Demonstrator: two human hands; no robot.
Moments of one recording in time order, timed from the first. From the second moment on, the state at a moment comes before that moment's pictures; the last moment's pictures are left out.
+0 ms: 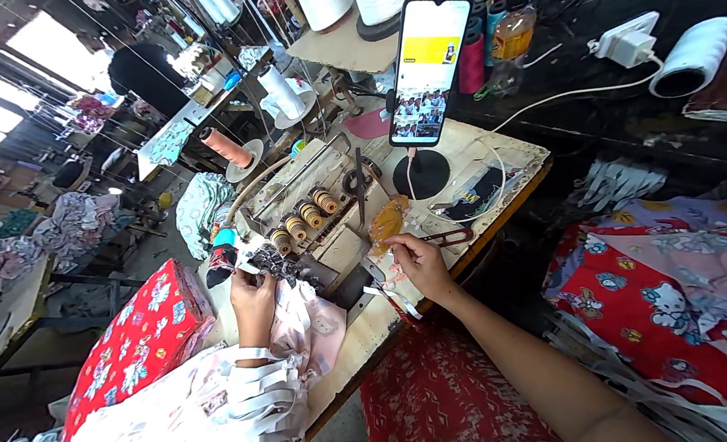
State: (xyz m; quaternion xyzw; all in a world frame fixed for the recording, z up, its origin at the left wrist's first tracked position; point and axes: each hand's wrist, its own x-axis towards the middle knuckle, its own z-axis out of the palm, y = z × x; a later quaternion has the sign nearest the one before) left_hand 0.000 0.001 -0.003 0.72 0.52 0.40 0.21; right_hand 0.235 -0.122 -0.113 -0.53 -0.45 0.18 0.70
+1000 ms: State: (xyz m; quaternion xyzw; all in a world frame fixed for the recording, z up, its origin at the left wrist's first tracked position) left_hand 0.000 0.002 -0.003 0.72 0.53 0.40 0.21; right_hand 0.366 -0.068 -0.028 -0.47 -0.26 0.20 0.82
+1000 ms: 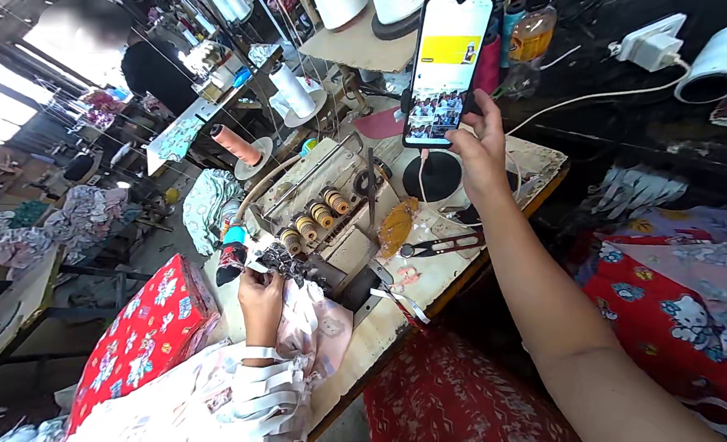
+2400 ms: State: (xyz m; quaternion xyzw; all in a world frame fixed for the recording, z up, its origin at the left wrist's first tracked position) left_hand -0.001 0.001 -0.003 0.73 0.53 0.39 0.21; right_hand 0.347 -0.033 -0.021 -0.50 -0.25 0.09 0.83
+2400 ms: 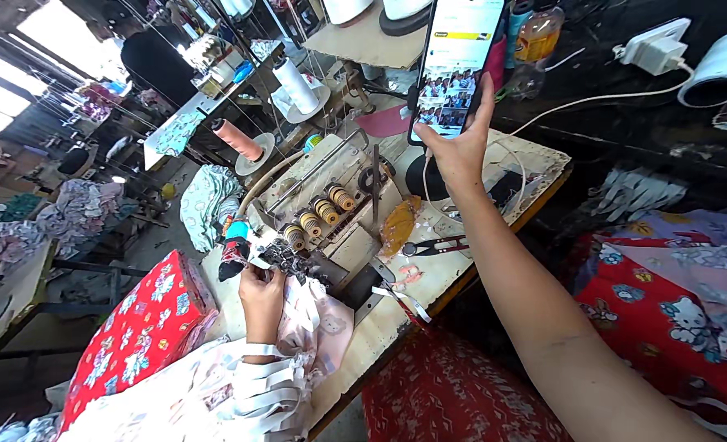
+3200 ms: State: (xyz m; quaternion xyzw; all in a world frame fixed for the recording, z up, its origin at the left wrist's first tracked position) left_hand 0.000 0.001 -0.004 0.72 0.52 0.40 0.21; right_hand 0.346 -0.031 -0.021 -0.48 -0.24 0.08 0.84
